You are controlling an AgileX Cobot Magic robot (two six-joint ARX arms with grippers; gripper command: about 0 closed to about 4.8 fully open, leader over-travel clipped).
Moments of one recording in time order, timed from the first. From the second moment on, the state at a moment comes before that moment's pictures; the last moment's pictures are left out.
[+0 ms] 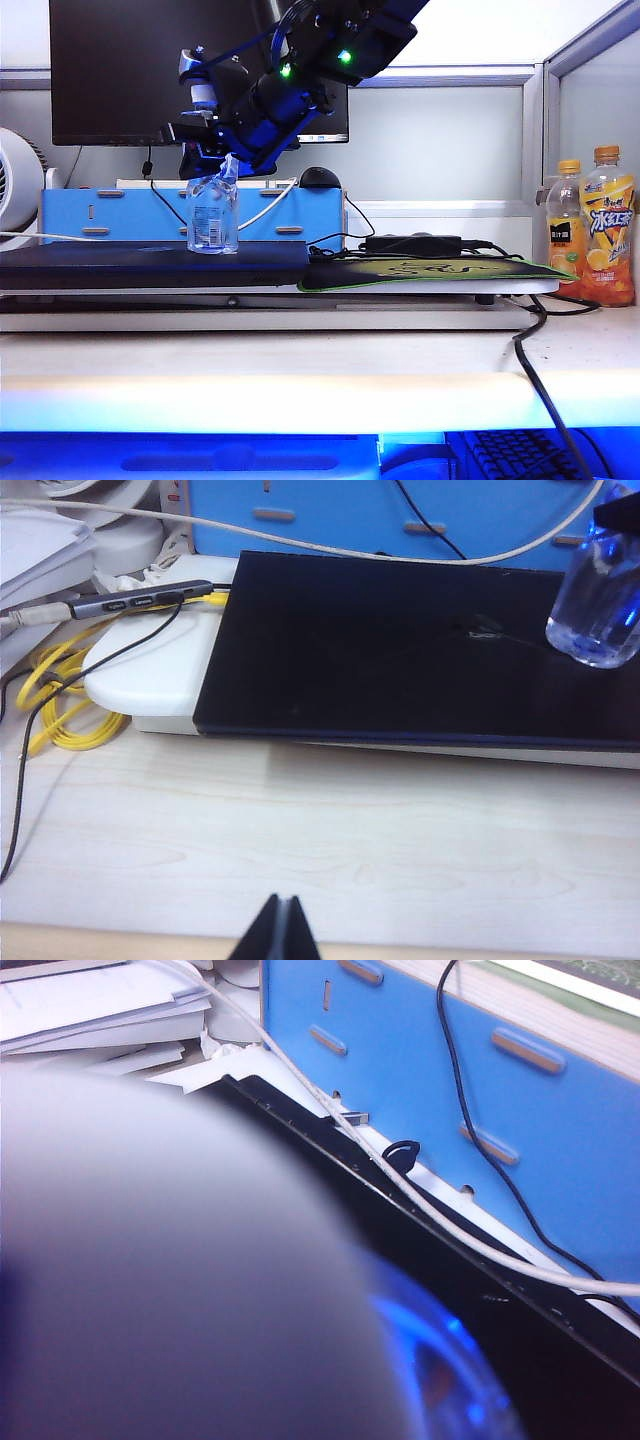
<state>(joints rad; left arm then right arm) 0.06 0.00 0.01 -0.15 0.06 -0.04 0.70 2.16 1.75 0.11 -0.13 -0.13</state>
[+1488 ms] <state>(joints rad) 0.06 0.00 0.01 -0.15 0.06 -0.04 0.60 1.48 2.00 -0.35 0.02 -0.23</state>
